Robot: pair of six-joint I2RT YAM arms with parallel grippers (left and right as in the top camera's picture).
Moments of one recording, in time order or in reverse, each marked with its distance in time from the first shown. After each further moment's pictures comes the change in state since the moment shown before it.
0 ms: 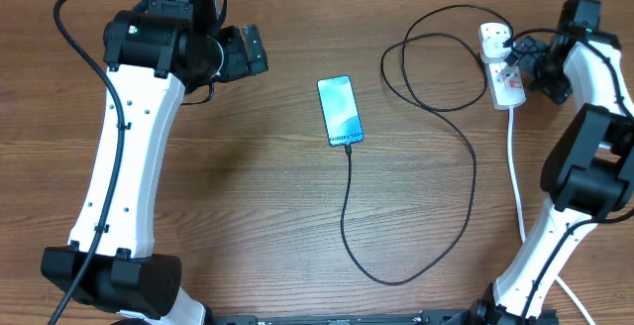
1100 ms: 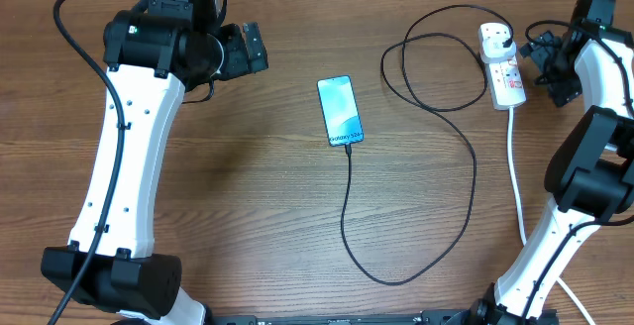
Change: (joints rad) left arm 0.000 0.000 0.000 0.015 0.000 0.000; right arm -0.020 0.000 0.030 -0.035 0.008 0.224
